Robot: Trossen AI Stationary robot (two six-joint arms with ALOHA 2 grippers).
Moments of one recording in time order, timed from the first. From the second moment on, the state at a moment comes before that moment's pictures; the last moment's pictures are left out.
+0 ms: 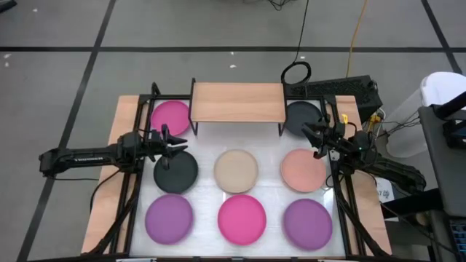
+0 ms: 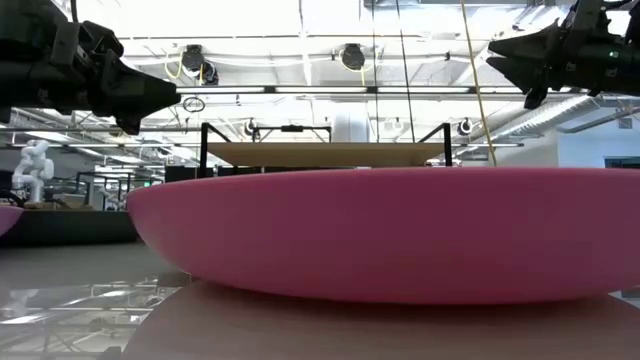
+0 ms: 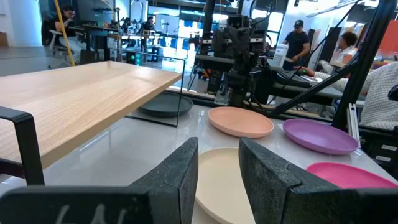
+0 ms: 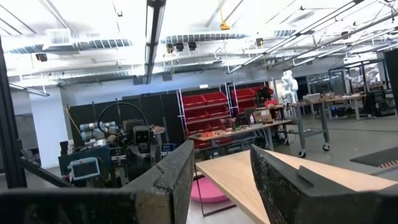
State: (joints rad) left arm 0.19 0.32 0.01 0.33 0.08 -0.13; right arm -0.38 0.00 0.01 0.34 -0.05 0.20
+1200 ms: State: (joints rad) left arm 0.19 0.32 0.01 0.33 0.08 -0.13; right arm -0.39 0.47 0.06 0.08 0.16 0.08
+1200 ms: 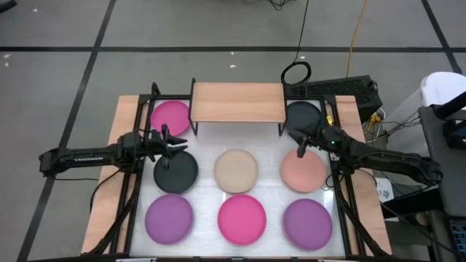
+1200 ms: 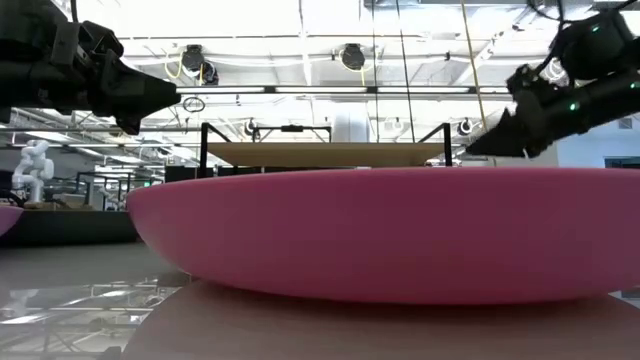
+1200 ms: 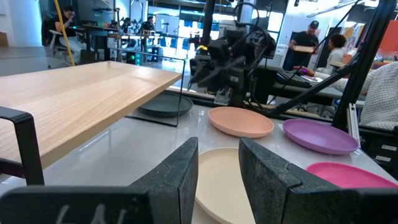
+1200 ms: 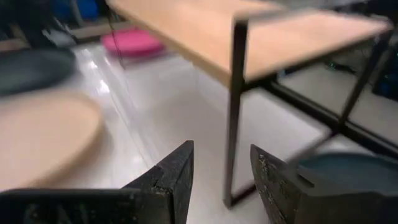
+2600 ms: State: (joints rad) left arm 0.19 0.32 0.01 0.33 0.08 -0.13; right arm -0.49 0.93 0.23 -0.22 0.29 0.06
